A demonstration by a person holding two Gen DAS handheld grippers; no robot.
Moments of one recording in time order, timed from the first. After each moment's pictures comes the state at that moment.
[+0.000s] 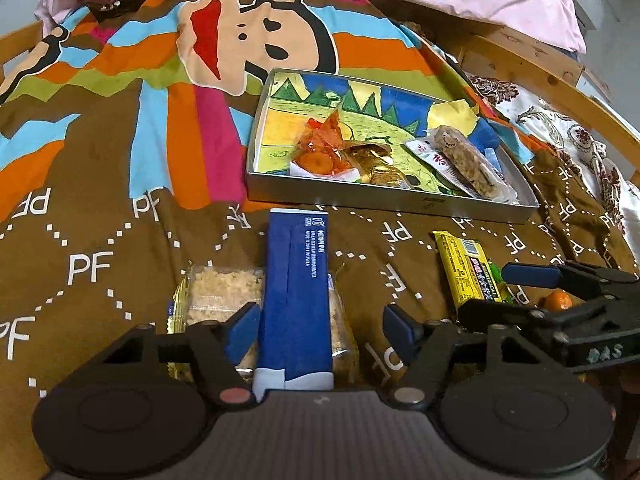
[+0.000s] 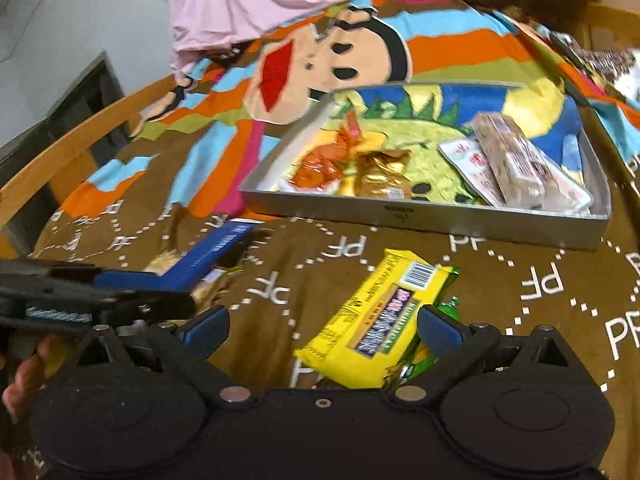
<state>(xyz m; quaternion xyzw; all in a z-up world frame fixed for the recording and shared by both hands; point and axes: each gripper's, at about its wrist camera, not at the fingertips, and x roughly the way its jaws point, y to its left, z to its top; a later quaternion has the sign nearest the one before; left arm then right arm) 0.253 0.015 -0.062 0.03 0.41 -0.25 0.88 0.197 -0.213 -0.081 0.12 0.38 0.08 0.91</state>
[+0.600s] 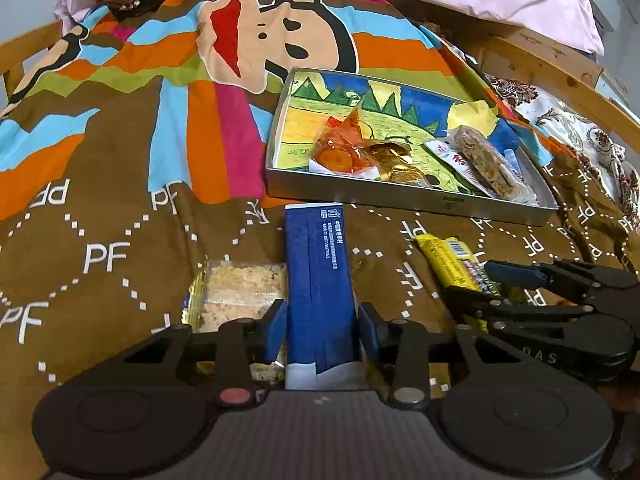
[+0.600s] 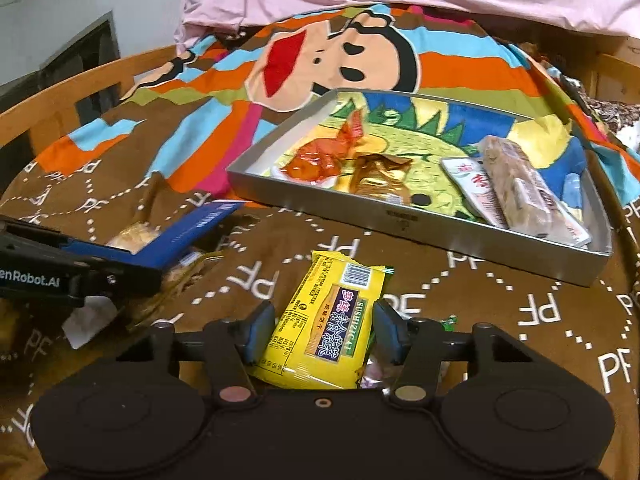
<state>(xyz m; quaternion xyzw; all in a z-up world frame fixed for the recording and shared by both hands) 0.248 0.013 -0.065 0.03 0.42 -0.22 0.88 0.197 -0.181 -0.089 0.02 0.36 0.07 0.93</state>
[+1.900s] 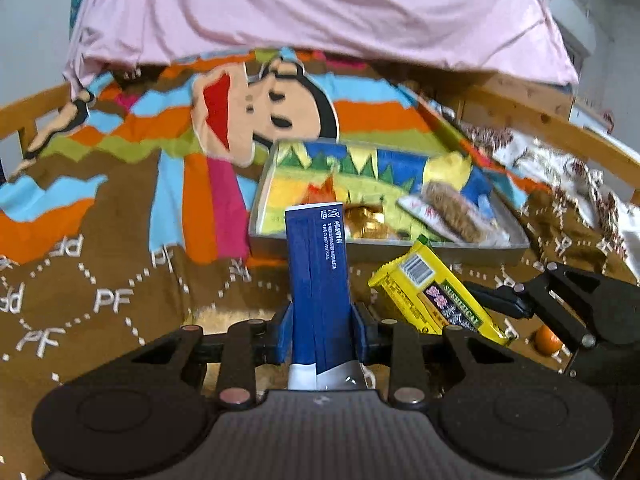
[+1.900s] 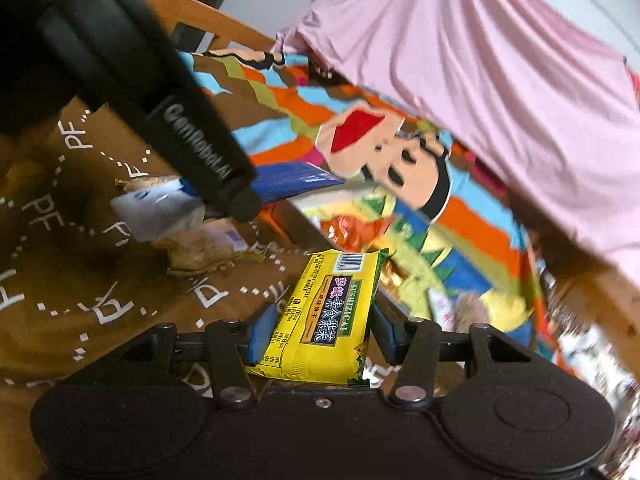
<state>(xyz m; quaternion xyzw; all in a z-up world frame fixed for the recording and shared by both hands) 0.206 0.003 -0.041 0.03 0.30 -0.21 0.93 0.141 -0.116 -0.078 -0.29 0.21 0.06 0.93</state>
